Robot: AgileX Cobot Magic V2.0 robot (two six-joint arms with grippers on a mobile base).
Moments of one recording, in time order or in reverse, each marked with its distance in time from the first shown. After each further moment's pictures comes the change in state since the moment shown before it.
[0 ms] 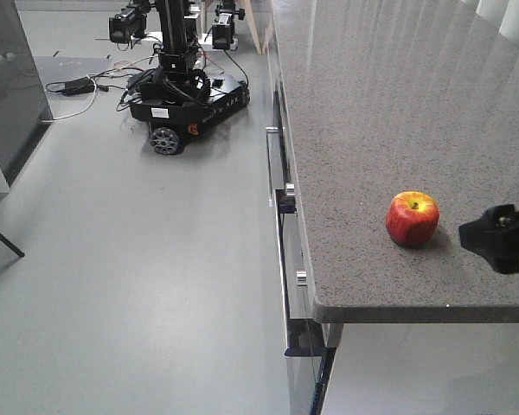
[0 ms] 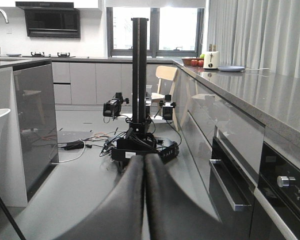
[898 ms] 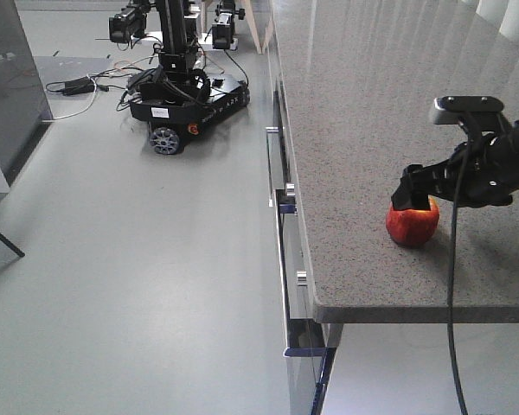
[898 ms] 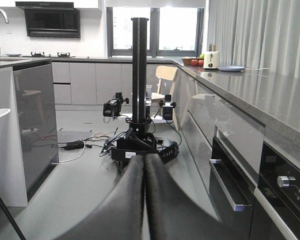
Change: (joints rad) left arm 0.000 0.000 0.000 0.000 0.000 0.000; right arm 0.000 0.647 -0.378 0.099 -0.028 -0.033
